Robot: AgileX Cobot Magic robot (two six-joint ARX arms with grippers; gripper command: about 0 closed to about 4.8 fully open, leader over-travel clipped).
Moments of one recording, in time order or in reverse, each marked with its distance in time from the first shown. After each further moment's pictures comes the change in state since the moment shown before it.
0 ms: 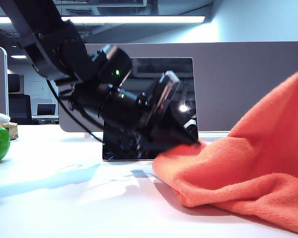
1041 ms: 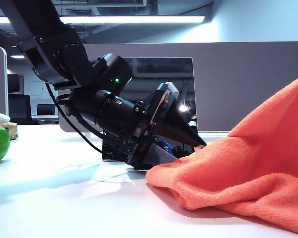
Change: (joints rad) left arm 0.005 0.021 0.000 -0.075 0.006 0.000; right arm 0.000 0.000 0.001 -0.031 -0.001 0.000
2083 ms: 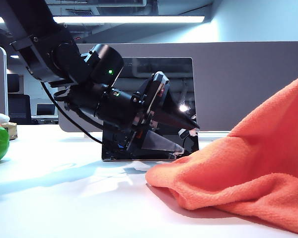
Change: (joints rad) left arm 0.035 -0.012 -0.002 0.146 -0.025 -0.087; right arm 0.000 0.000 0.000 0.000 0.000 0.000
